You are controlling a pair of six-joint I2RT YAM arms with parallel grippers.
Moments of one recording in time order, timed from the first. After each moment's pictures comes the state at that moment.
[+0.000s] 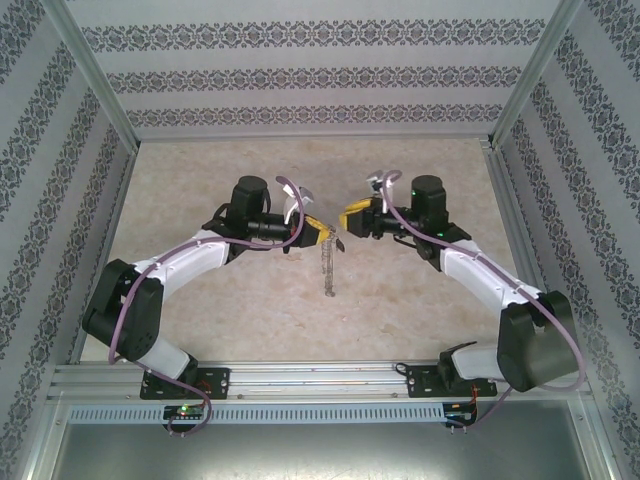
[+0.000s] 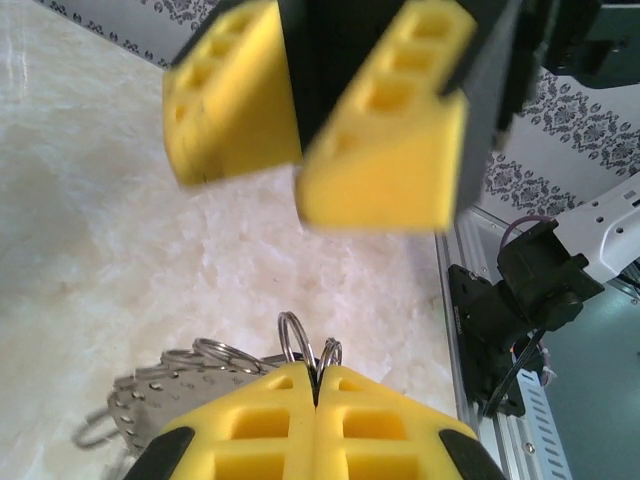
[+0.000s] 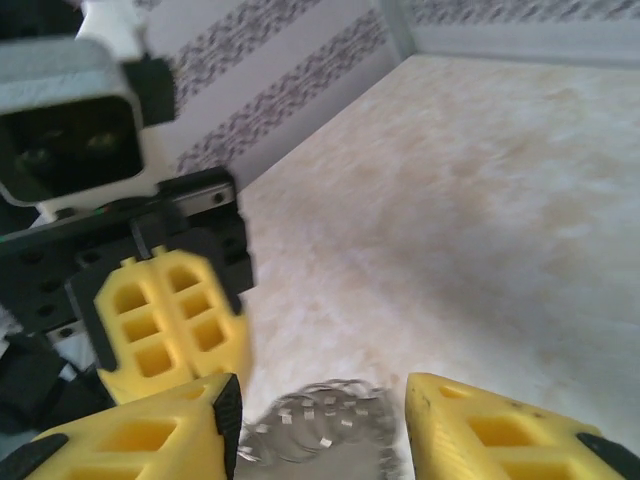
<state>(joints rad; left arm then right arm) -0.46 1.54 0.96 0.13 0.98 -0.06 0.28 1.32 0.80 0.17 -0.87 0.25</state>
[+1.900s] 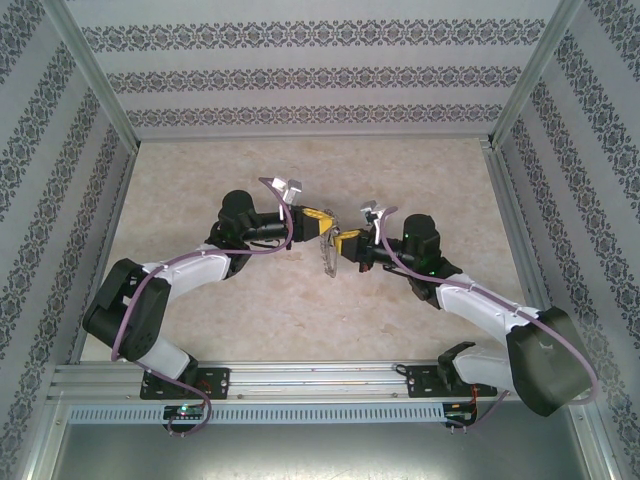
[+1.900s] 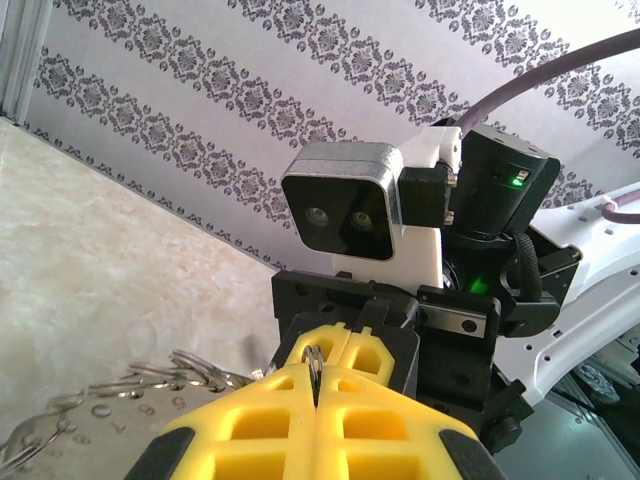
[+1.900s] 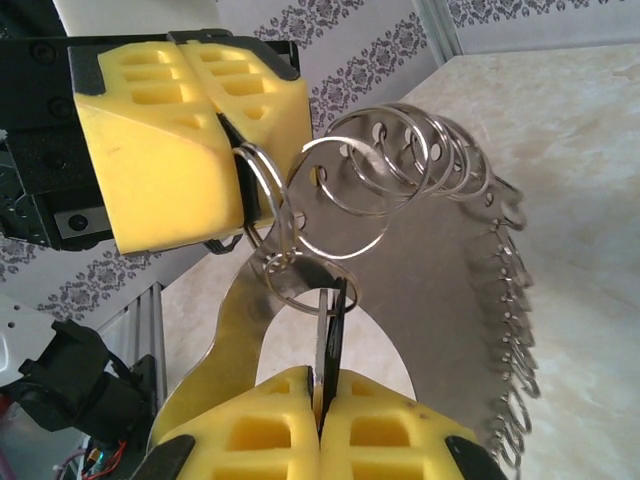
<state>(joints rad) -0.47 1.54 0.80 0.82 0.95 -0.55 0.47 1.21 0.53 0.48 -0.75 0.41</state>
